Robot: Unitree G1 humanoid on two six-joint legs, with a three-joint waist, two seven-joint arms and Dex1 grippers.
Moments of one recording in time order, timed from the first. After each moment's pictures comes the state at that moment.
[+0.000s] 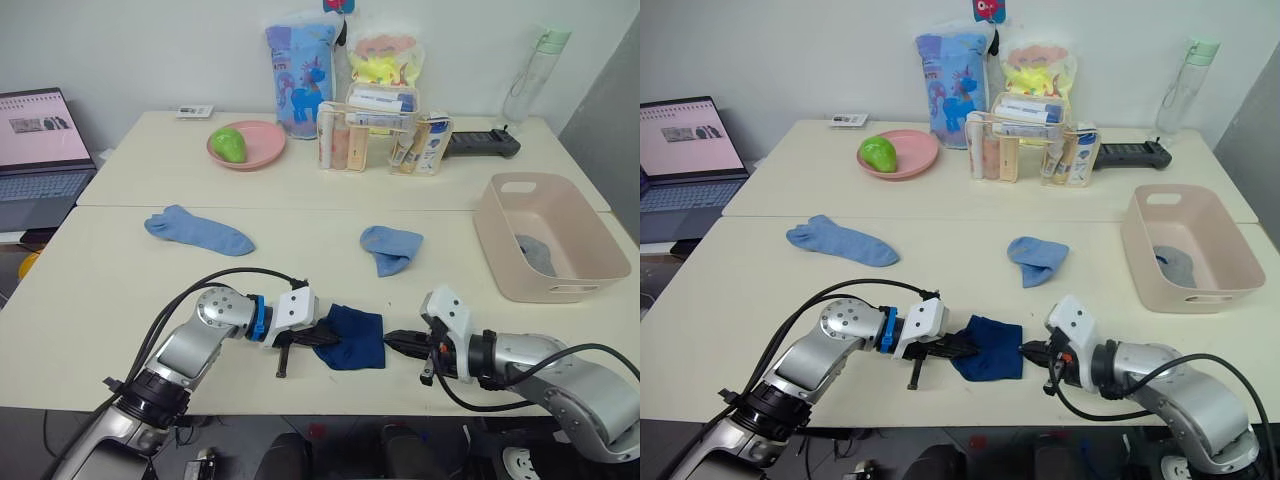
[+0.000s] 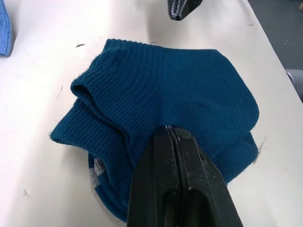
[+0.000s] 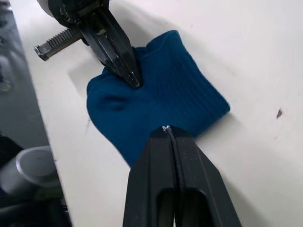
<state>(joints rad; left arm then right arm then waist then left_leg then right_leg) -0.36 0.63 -0.36 -0.02 -0.18 0.17 -1.23 -0.08 -0.62 0.05 -0.69 0.64 1.08 0.63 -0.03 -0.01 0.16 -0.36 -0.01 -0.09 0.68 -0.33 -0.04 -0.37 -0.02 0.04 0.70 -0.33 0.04</state>
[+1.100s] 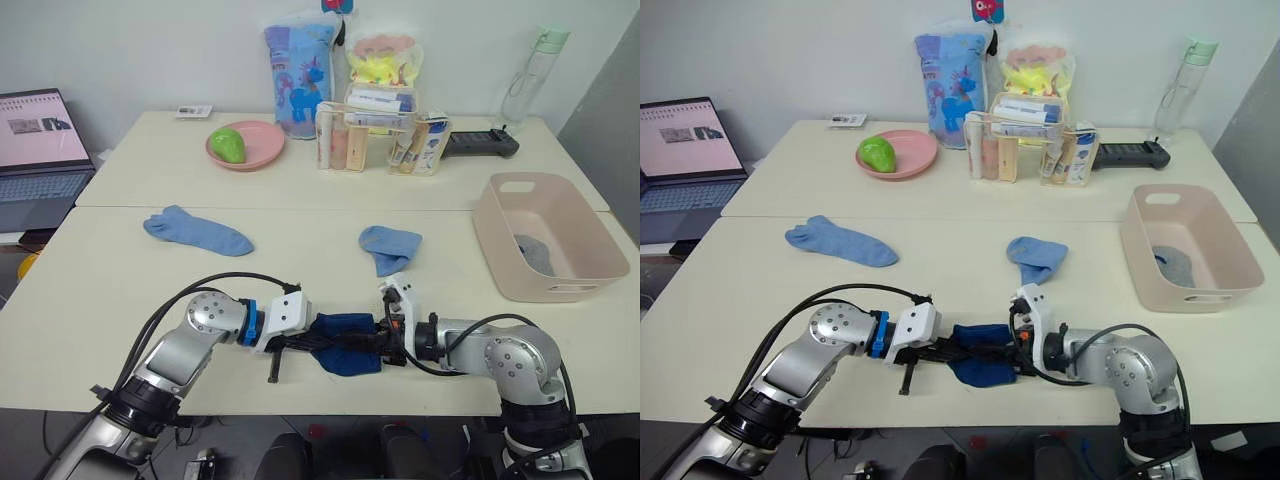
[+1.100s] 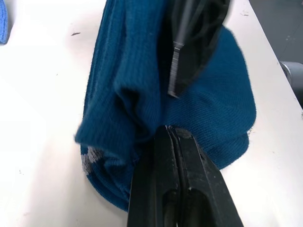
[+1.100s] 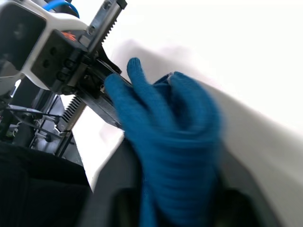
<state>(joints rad) -0.33 0.66 -0.34 -0.04 -0.19 0.19 -1.23 -0.29 -0.22 0.03 -0.43 0.76 1.39 0.41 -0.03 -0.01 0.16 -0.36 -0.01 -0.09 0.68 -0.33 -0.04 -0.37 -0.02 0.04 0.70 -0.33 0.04</state>
